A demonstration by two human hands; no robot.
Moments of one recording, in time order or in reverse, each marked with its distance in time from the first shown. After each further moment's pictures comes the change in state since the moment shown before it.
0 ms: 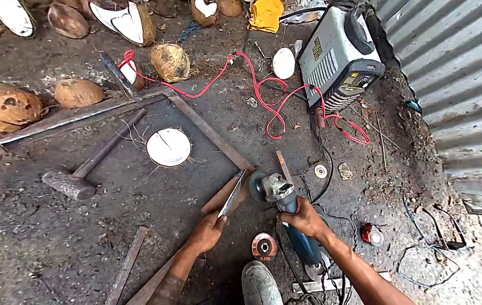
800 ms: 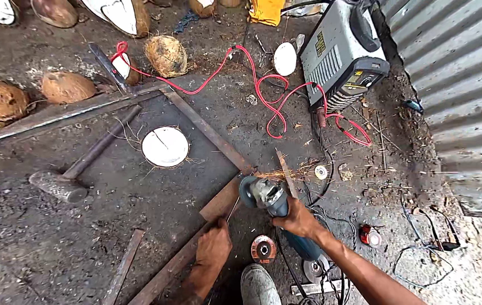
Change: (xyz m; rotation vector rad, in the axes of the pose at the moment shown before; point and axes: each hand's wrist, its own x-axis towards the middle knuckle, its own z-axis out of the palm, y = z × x) left_hand -0.015 0.039 0.049 0.634 0.232 -0.234; right_hand 0.017 -0.014 0.007 -0.274 -0.126 0.007
